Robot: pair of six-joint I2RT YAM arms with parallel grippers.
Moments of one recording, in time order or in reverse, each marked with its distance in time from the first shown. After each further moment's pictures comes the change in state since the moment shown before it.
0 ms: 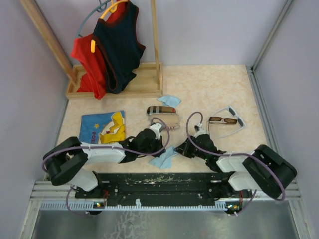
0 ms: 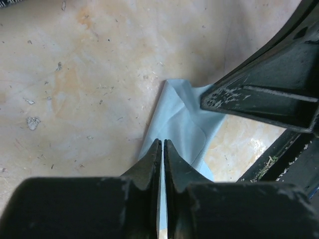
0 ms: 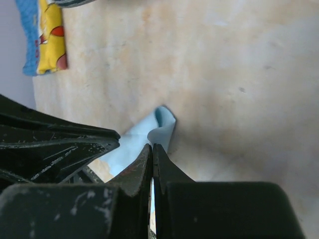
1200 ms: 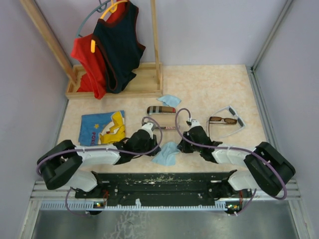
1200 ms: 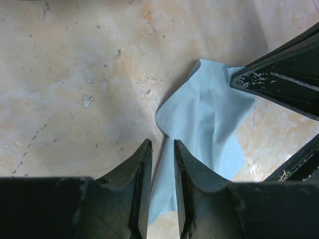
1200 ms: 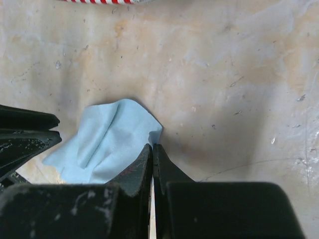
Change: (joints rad) left arm 0.043 -0.081 -0.079 -0.007 -0.072 -0.073; right arm 0.000 0.045 0.209 -0.322 0.055 -0.362
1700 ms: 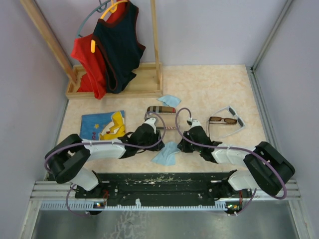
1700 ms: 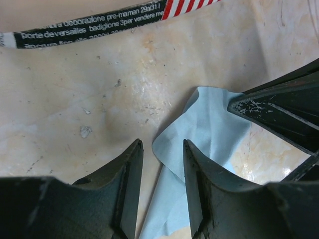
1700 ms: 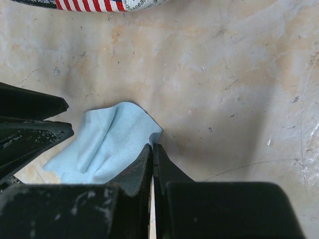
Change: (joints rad) left arm 0.042 0.100 0.110 -0.031 0.016 -0.017; right arm 0.000 0.009 0.002 0.000 0.029 0.018
